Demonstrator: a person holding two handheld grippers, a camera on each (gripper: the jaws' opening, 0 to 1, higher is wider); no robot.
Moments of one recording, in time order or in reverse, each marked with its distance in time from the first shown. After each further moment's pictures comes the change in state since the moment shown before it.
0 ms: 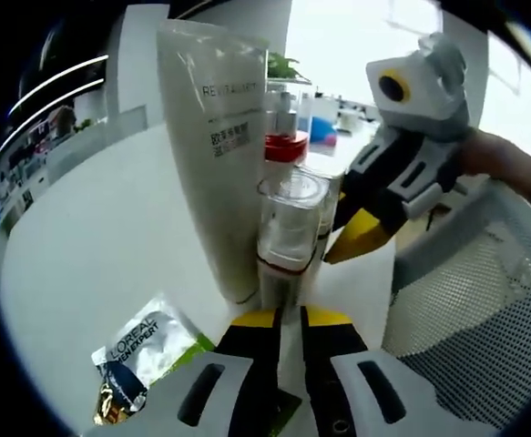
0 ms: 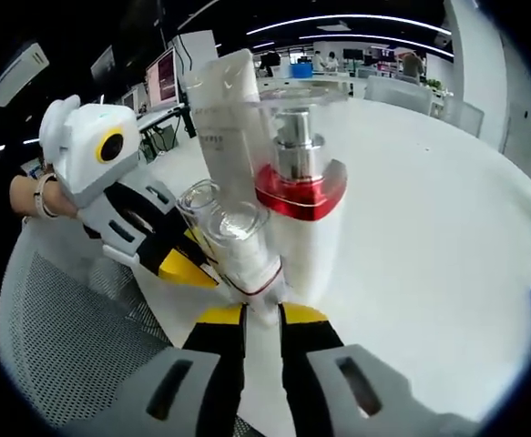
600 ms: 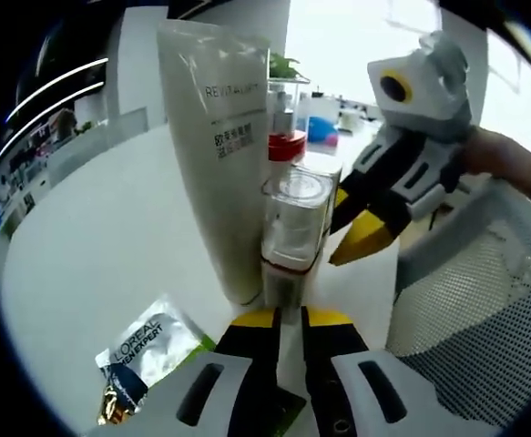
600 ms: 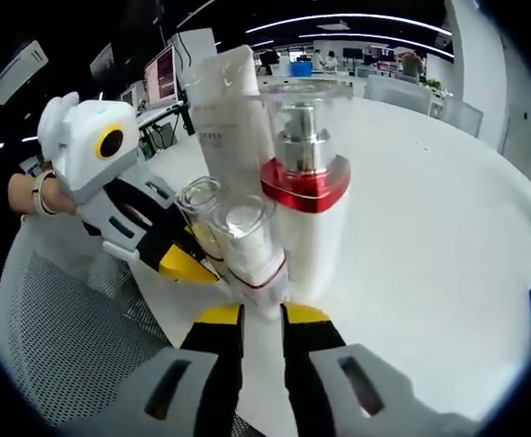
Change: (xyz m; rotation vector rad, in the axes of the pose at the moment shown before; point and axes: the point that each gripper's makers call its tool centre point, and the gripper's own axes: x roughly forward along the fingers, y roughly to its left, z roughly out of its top) left arm 0.000 0.003 0.001 0.009 -0.002 0.010; right arm -0.001 0.001 -0.002 -0.012 0.012 -0.012
